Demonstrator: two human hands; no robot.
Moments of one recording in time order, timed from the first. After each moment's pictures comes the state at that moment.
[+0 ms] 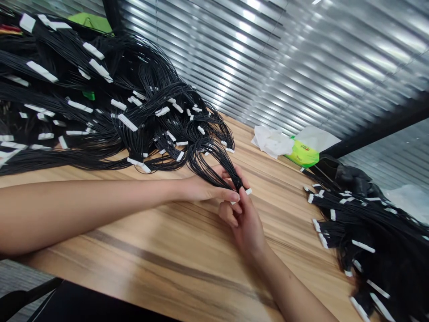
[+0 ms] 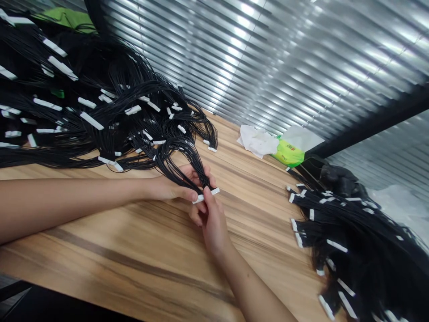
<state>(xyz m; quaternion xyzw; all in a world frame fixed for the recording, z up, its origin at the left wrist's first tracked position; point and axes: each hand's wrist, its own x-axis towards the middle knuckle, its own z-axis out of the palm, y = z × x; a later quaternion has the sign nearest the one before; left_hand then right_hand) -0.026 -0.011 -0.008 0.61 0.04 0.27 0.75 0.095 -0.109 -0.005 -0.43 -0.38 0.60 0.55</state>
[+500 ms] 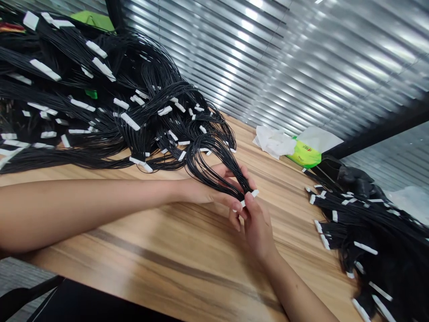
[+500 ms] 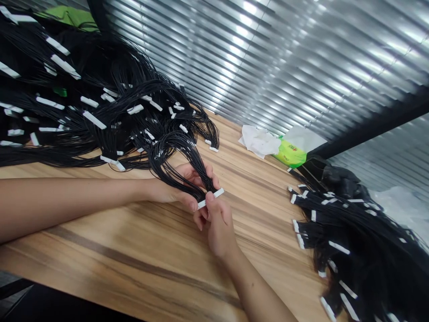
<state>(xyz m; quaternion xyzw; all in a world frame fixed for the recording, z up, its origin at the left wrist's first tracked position) -0.029 -0.019 0.002 0.55 0.01 0.26 0.79 0.104 -0.118 0.003 -0.49 -0.49 0.50 0.52</state>
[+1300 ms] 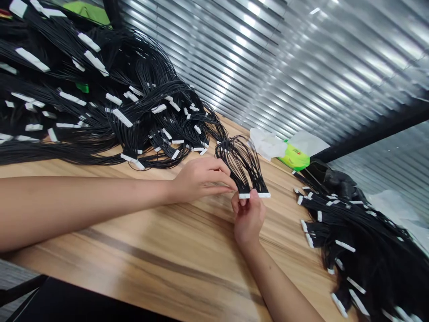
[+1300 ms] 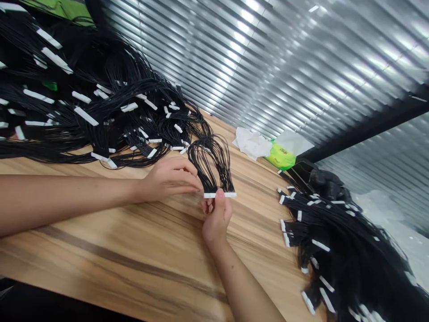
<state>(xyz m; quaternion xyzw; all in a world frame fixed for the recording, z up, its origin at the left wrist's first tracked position) -0.034 -0.007 0.000 0.86 0.08 0.49 0.15 0.105 -0.100 -0.009 -0.48 -0.35 0.35 0.72</state>
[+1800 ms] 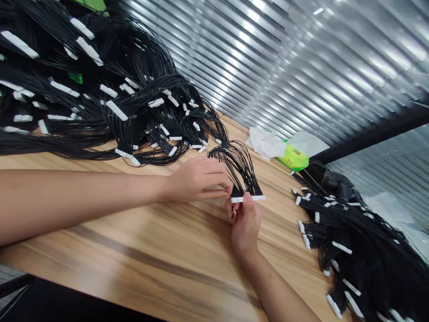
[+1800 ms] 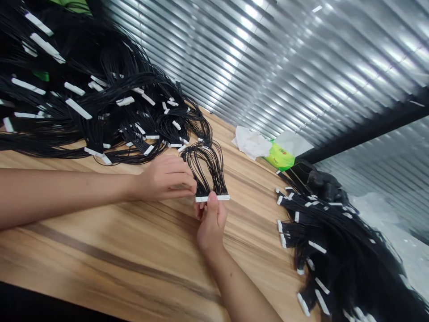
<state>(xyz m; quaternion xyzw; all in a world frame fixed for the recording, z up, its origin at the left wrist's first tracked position) -0.037 -0.011 0.006 0.90 0.08 0.41 0.07 0.104 -0.114 -0.006 -0.53 -0.38 0.39 0.65</state>
